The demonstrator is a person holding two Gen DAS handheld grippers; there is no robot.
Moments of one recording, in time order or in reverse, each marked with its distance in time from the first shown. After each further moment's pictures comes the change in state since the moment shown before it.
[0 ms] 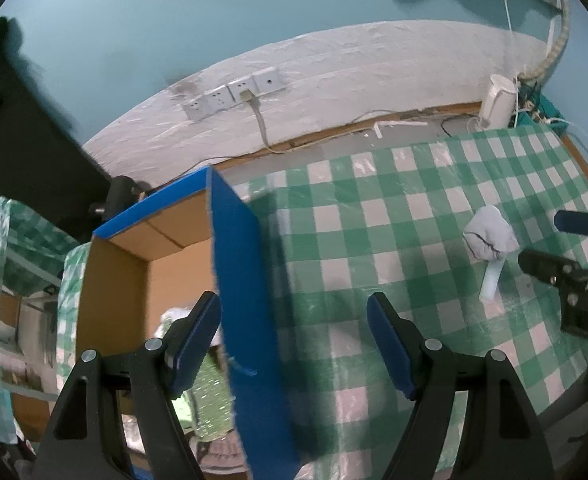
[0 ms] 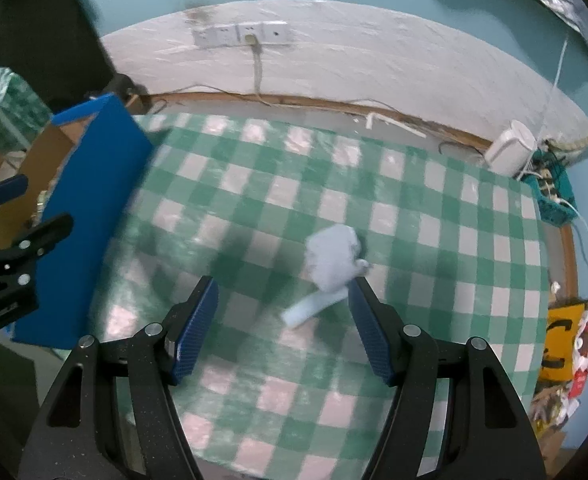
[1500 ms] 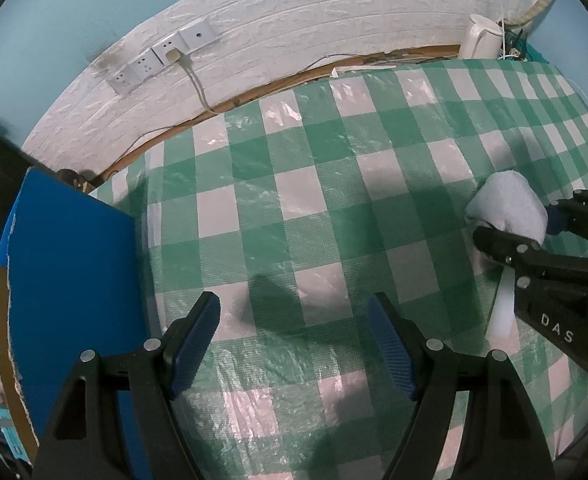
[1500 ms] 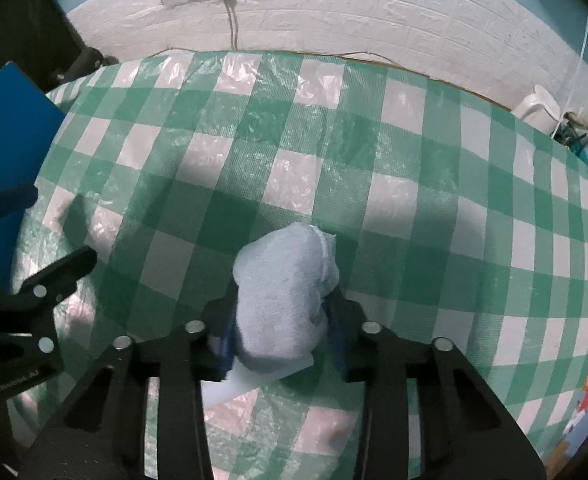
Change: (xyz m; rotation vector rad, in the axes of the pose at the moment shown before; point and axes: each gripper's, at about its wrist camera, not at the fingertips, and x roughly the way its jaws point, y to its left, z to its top) left arm 0.119 -0.084 0.024 0.102 0.173 -0.087; right arm 0.118 -0.042 0.009 0.017 0.095 0.010
